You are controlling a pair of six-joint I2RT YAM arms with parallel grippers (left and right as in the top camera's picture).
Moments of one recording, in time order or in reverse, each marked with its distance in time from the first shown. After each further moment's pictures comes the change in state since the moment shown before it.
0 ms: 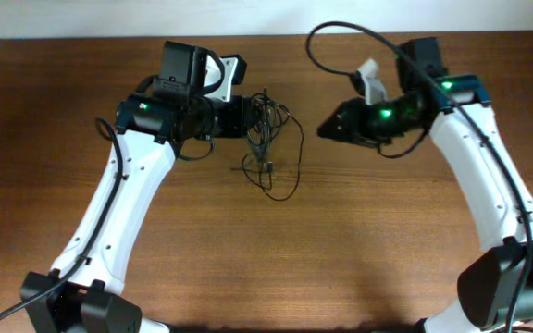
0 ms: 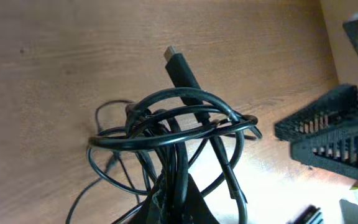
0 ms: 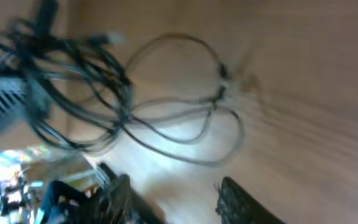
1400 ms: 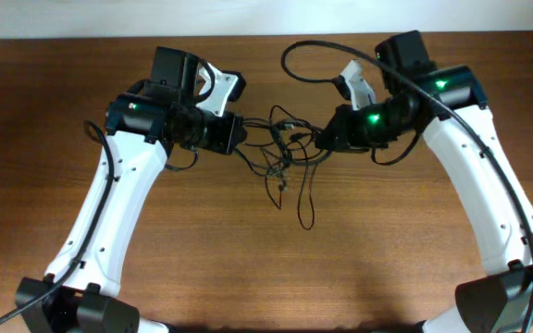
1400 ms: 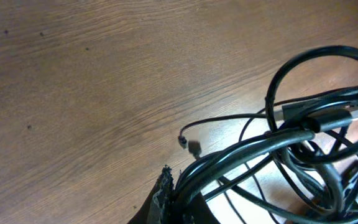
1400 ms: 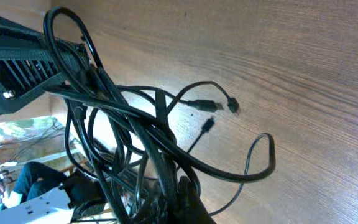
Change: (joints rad) left arm 0.046 -0.010 0.005 -0.165 -0.022 0.282; right arm 0.068 -0.033 0.136 -0.258 0.114 -0.077
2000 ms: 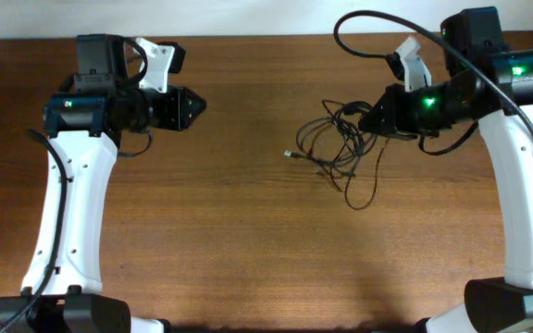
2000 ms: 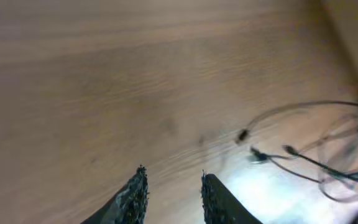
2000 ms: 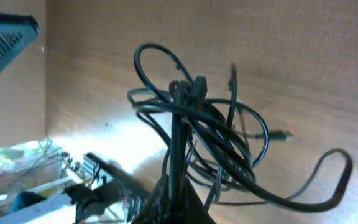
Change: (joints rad) left arm 0.234 -0.018 0.042 0.081 0.126 0.053; right arm -0.140 -0.014 0.232 -0.211 0.035 -0.047
